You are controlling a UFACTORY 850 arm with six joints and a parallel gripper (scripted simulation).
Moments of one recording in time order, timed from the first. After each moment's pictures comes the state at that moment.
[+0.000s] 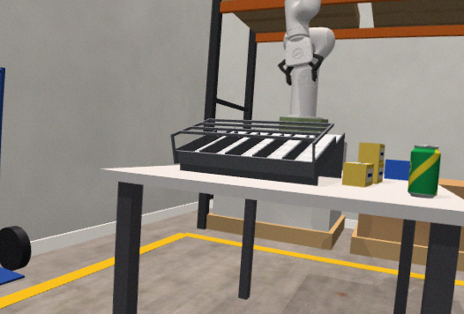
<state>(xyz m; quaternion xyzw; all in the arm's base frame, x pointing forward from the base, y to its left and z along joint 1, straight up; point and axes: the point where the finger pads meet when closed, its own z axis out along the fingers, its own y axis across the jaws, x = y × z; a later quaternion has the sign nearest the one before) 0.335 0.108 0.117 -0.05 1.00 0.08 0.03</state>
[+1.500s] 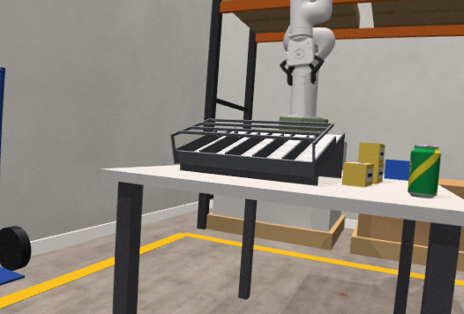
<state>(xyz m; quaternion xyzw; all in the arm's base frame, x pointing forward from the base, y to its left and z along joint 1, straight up) 0.334 0.107 0.115 -0.04 1.00 0.04 0.02</state>
